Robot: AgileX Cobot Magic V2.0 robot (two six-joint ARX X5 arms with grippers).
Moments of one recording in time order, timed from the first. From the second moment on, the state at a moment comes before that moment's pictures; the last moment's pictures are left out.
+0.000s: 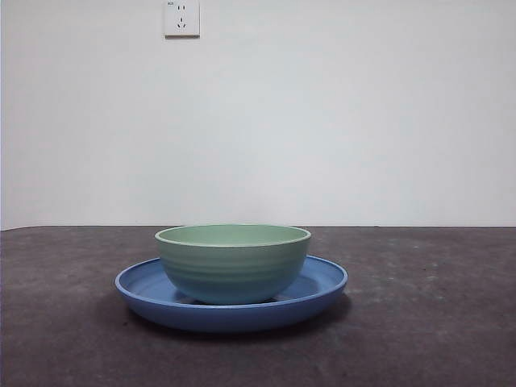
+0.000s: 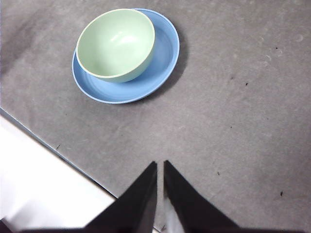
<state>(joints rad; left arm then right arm) -0.03 0.01 0.03 -0.18 -0.10 -0.04 0.38 0.58 0.93 -1.14 -0.29 0.06</state>
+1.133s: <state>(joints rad) -0.03 0.01 0.03 -0.18 -0.10 -0.04 0.24 0.43 0.82 -1.00 -0.26 0.04</state>
